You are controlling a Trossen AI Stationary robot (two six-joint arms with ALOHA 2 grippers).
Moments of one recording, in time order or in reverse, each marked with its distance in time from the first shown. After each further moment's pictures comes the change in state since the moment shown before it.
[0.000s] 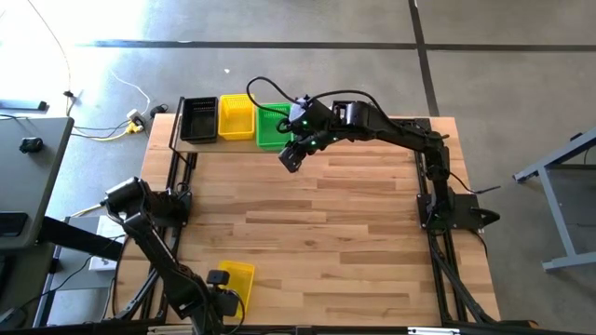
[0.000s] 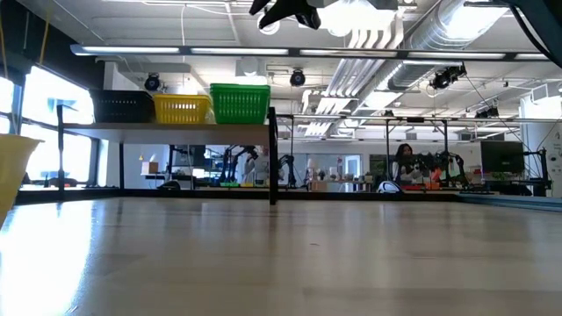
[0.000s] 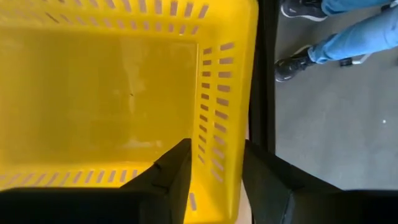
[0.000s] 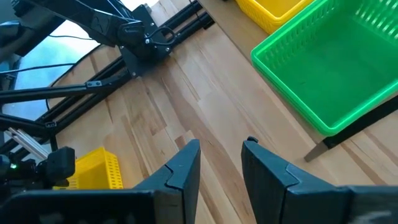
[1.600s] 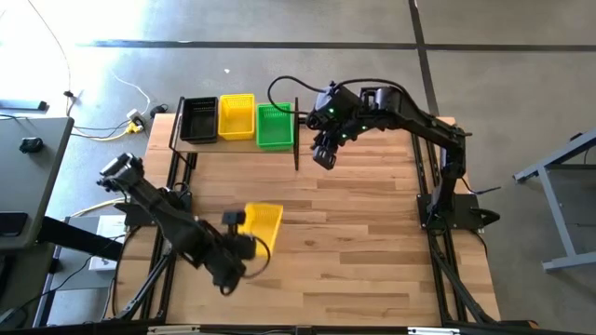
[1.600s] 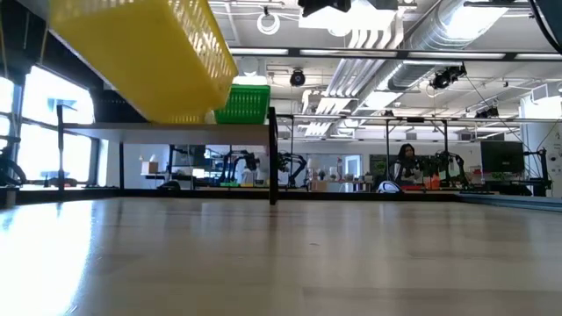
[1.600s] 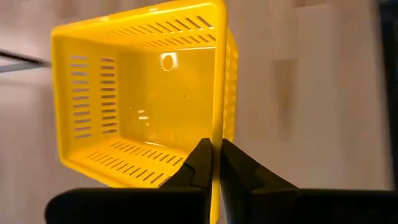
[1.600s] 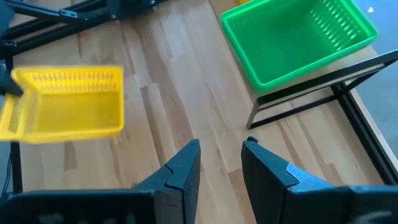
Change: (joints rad) left arm 0.317 -0.202 0.316 -0.562 -0.319 0.376; right arm -0.047 -0.131 0.003 -0.254 0.005 -0.318
